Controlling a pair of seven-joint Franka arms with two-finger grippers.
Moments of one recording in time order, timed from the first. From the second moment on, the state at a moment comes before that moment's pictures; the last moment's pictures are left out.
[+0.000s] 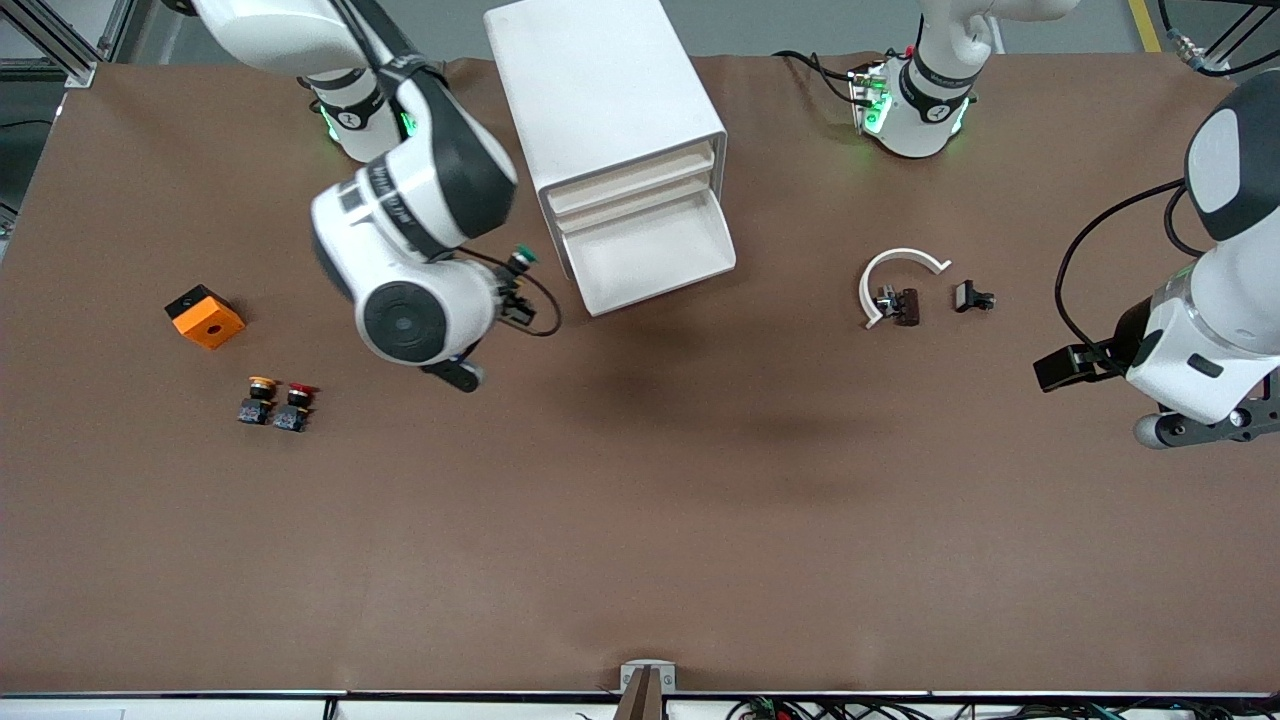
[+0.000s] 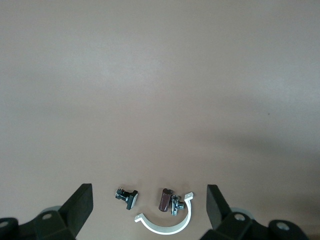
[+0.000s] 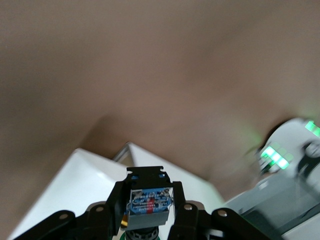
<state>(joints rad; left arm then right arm) -0.22 0.37 0.12 -1.20 0.04 1.52 -0.24 0.45 0.53 -0.01 -1.27 0.21 1.30 0.92</state>
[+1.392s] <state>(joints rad) -0.19 0.34 0.13 -1.22 0.04 1.44 -0.24 0.09 0.56 -0.01 -1.67 -0.18 1.96 0.23</state>
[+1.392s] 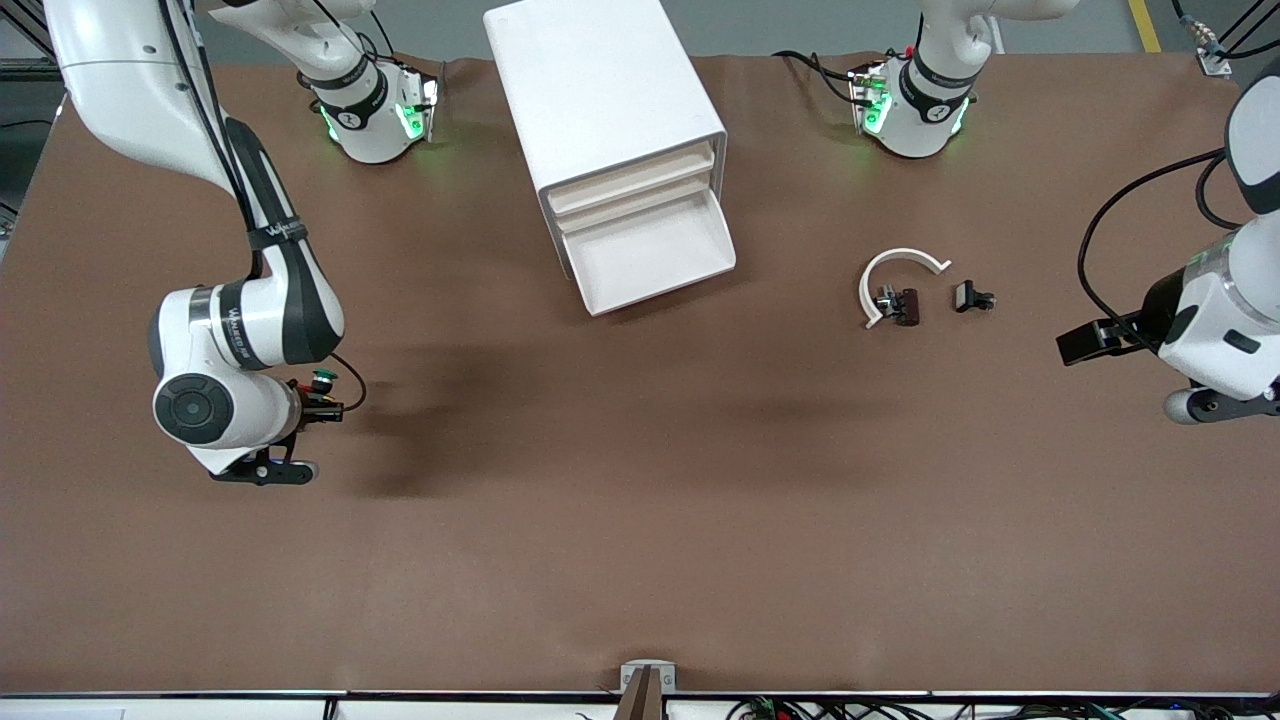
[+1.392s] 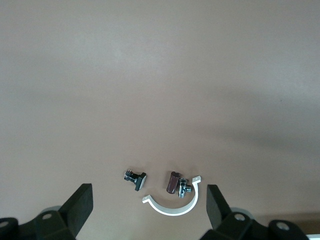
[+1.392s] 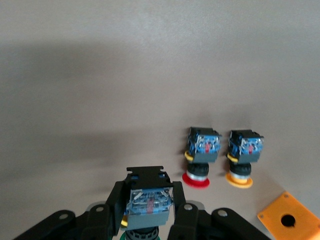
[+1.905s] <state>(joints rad) -0.20 0.36 0.13 -1.23 0.04 1.45 -0.24 0.06 0.64 -0.01 -1.68 -0.18 2.02 0.23</state>
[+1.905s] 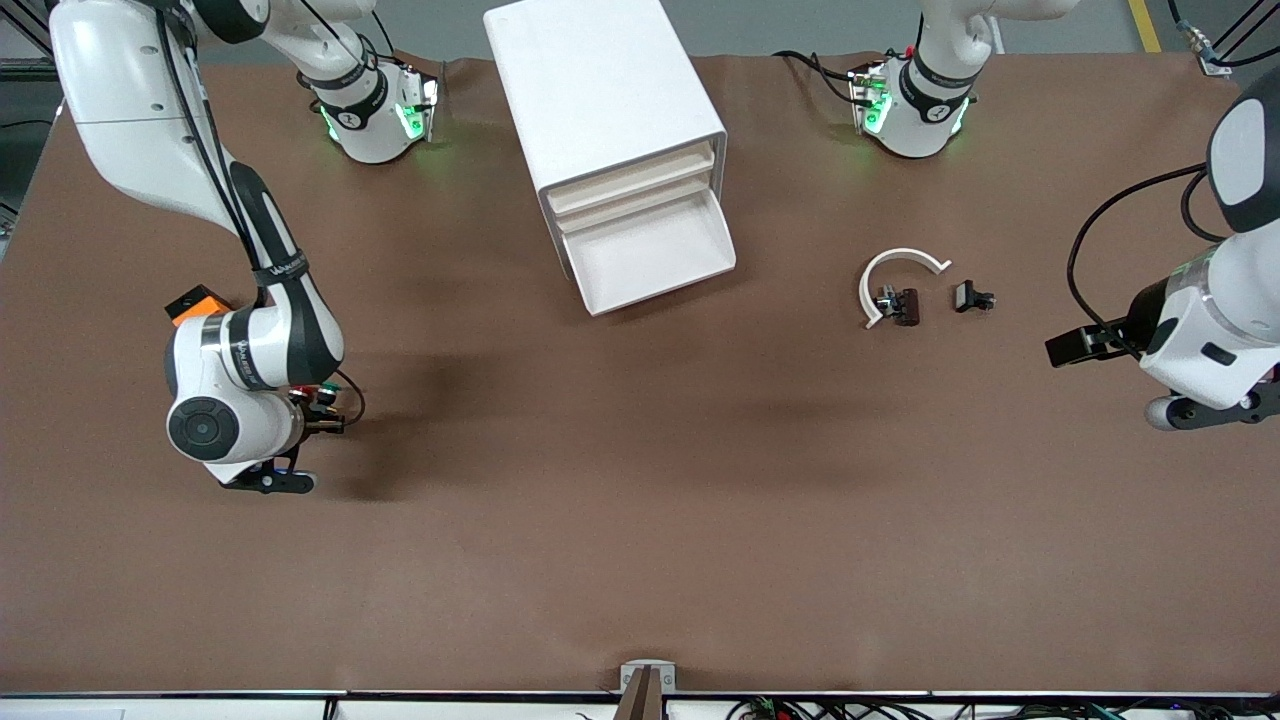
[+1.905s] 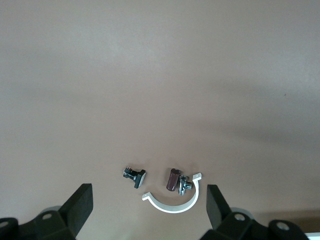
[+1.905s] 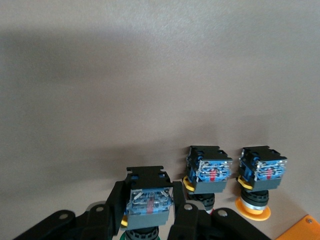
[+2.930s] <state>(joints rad) -0.21 0.39 -0.05 -1.62 0.00 1.99 -0.23 0.06 0.68 0.00 -1.68 -0.18 2.04 0.23</state>
